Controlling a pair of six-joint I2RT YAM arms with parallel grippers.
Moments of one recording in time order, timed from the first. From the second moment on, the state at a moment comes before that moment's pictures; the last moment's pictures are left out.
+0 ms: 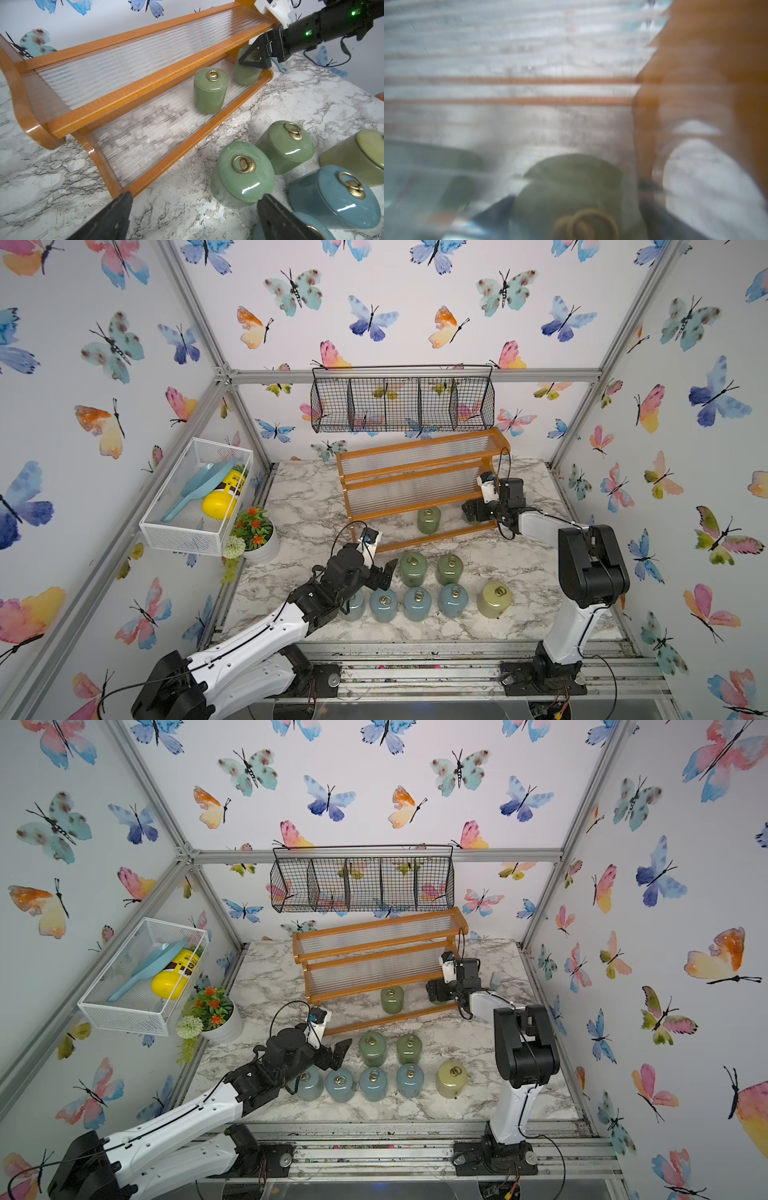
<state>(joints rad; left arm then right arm) -0.78 0.96 0.53 -0.02 -0.18 -0.16 0.17 1.89 1.15 0.02 -0.23 -0.05</state>
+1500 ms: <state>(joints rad) -0.78 0.96 0.53 -0.01 -0.16 -0.16 0.18 1.45 0.83 -0.23 -0.24 0.04</state>
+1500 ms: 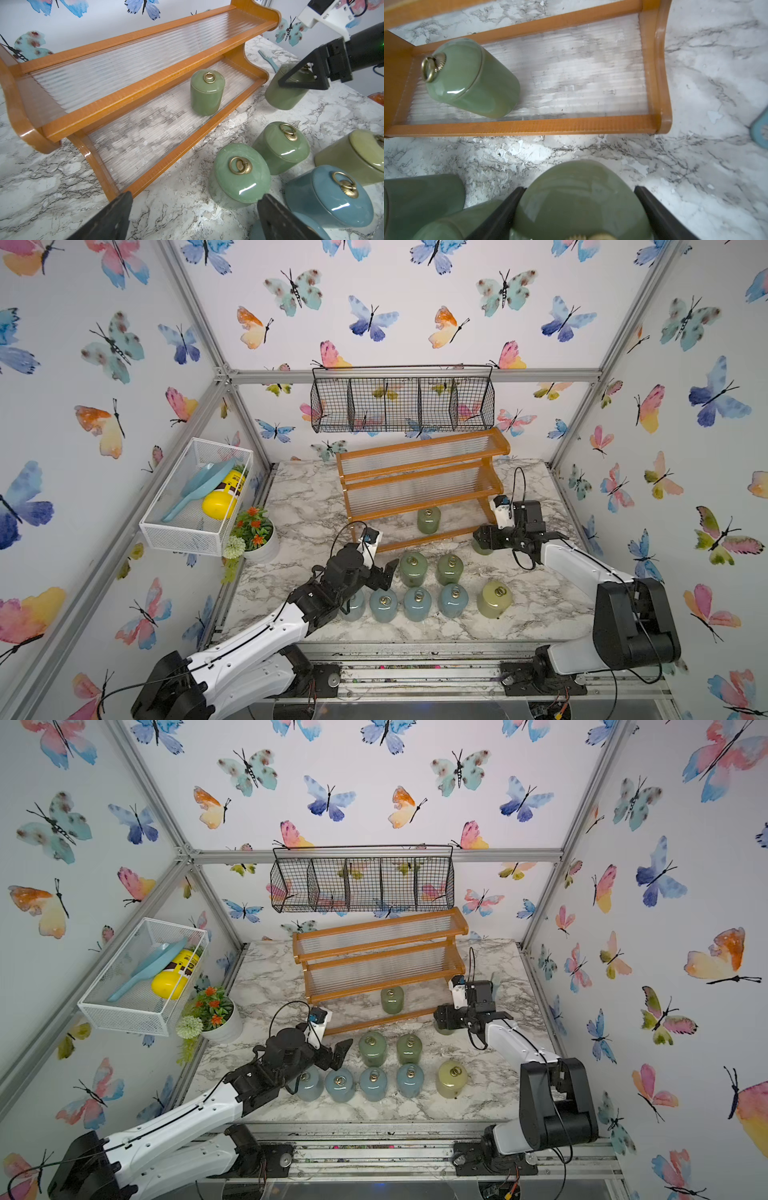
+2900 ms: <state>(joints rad) -0.78 1.00 0.52 0.01 -0.12 -0.16 0.27 1.41 0.74 -0.34 -0.08 0.13</state>
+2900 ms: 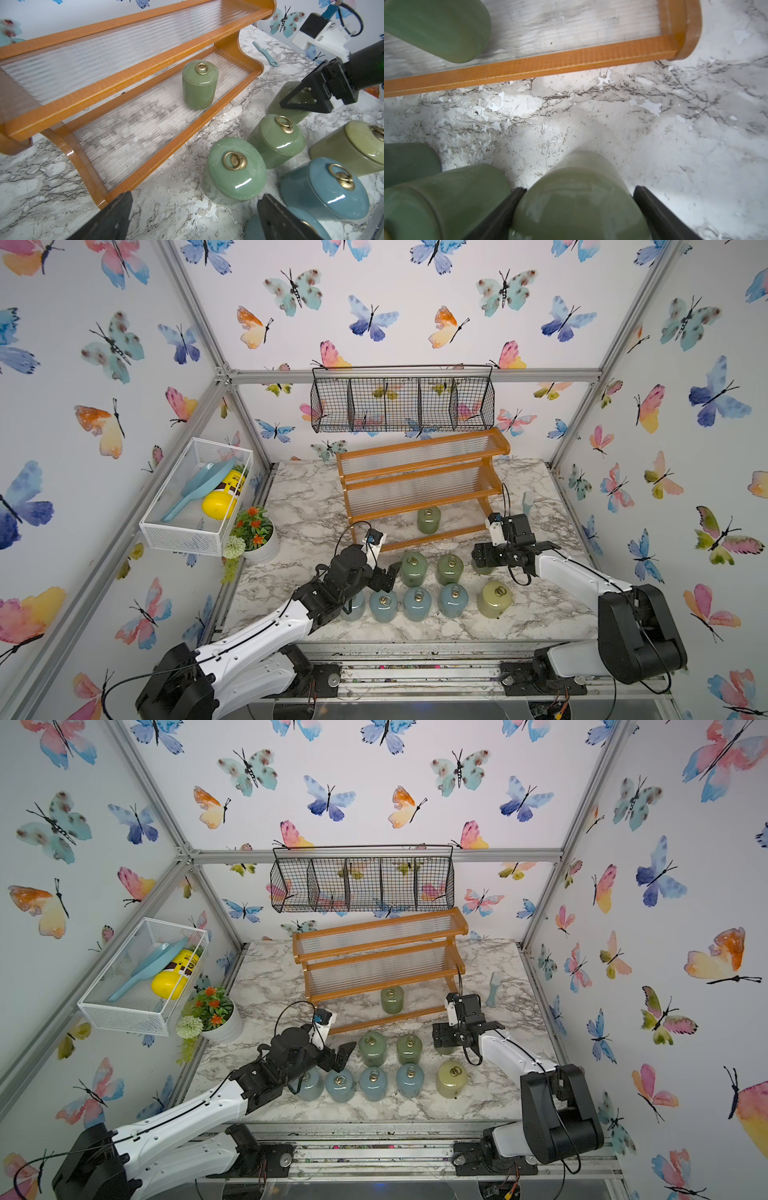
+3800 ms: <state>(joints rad) -0.94 1.43 0.89 -0.01 -0.36 -0.38 0.27 1.31 0.91 -0.34 -0.10 0.17</state>
